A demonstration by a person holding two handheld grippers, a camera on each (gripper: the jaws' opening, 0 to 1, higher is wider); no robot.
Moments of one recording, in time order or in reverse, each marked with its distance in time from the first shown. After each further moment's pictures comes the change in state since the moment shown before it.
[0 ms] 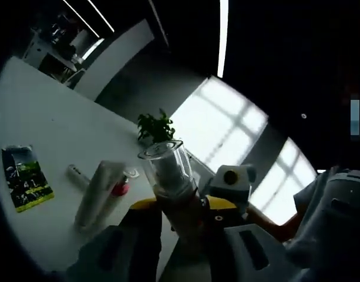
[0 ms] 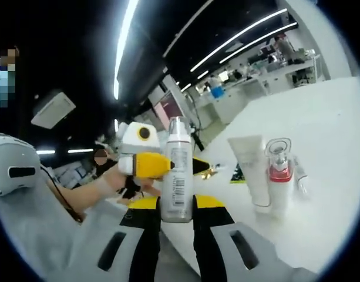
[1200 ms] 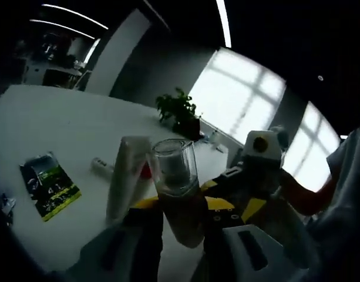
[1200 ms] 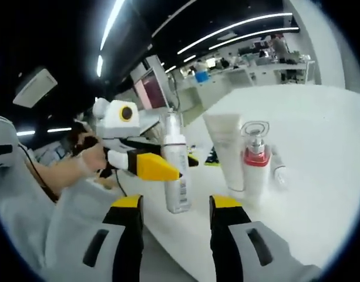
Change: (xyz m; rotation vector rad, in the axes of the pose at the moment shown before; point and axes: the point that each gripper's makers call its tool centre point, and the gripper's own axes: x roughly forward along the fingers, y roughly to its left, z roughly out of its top) left arm -0.002 0.040 -0.042 0.199 0.187 0.214; right arm -0.009 -0.024 -0.024 -0.065 0.130 -0.143
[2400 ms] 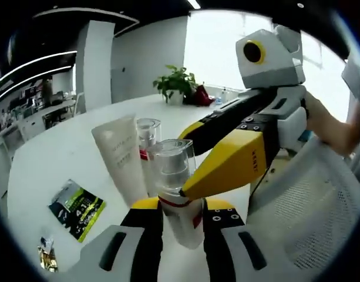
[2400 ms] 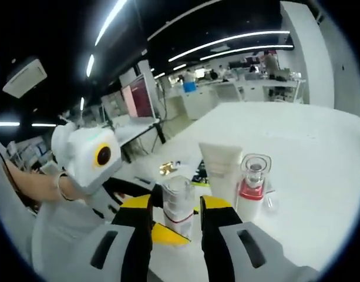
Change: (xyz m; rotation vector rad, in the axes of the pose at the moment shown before) left arm 0.013 0.016 -0.028 0.396 0.172 0.181; right arm 0.032 -0.012 0.034 -0.062 -0.043 -0.155
